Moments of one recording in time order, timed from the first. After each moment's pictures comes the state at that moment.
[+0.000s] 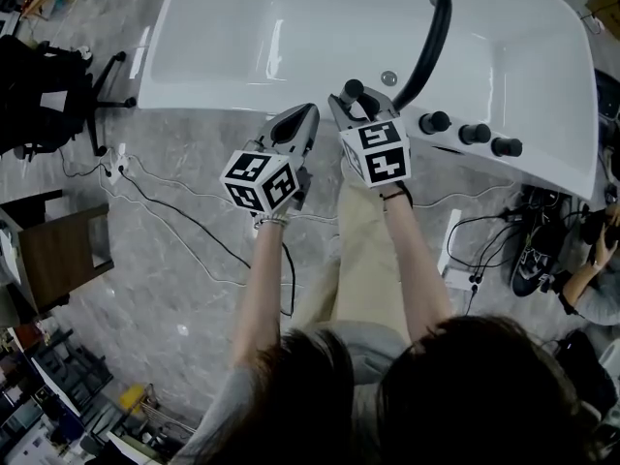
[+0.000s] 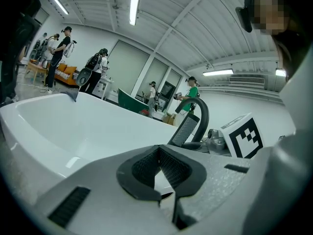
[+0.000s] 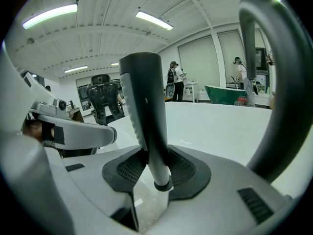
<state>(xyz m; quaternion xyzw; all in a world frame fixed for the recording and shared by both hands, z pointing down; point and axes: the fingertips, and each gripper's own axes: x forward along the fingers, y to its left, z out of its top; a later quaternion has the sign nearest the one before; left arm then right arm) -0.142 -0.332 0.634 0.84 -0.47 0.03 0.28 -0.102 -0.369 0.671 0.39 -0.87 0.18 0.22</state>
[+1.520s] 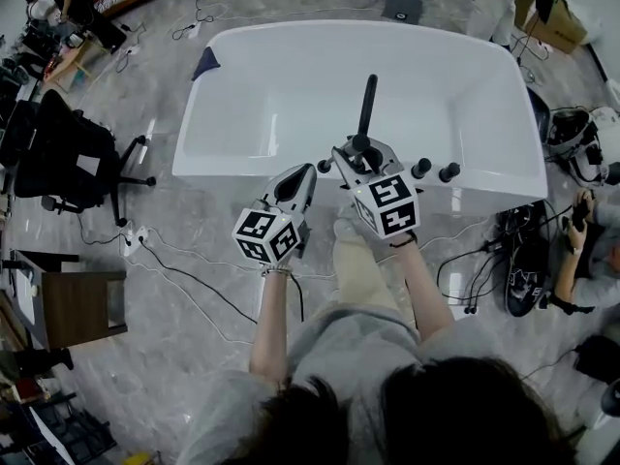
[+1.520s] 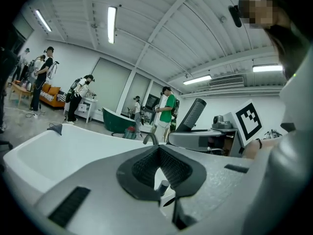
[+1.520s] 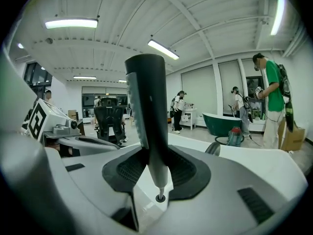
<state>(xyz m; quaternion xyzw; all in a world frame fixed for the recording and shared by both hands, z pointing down) -0.097 -0.256 0.444 0.88 -0.43 0.00 0.17 -0.040 -0.293 0.431 0.42 -0.89 0.08 0.14</state>
